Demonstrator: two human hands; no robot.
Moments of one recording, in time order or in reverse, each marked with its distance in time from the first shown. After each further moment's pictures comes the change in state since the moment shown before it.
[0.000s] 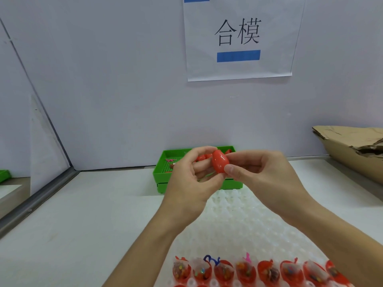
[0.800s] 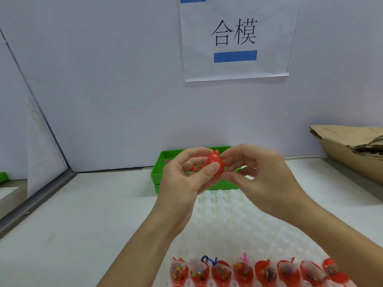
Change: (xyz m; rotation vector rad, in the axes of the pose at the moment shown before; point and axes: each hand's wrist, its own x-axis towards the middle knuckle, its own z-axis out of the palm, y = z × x) left_hand 0.001 0.002 0.001 -0.272 0.125 -0.092; right_hand 0.002 0.003 -0.004 -0.258 -0.024 -0.303
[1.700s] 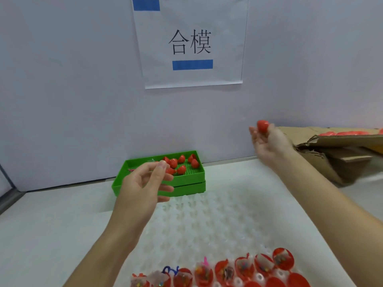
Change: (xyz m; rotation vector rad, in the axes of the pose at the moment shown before) left_hand 0.005 -0.006 -0.003 0.379 0.116 -0.013; right_hand 0.070 0.077 -0.099 1.092 0.841 0.633
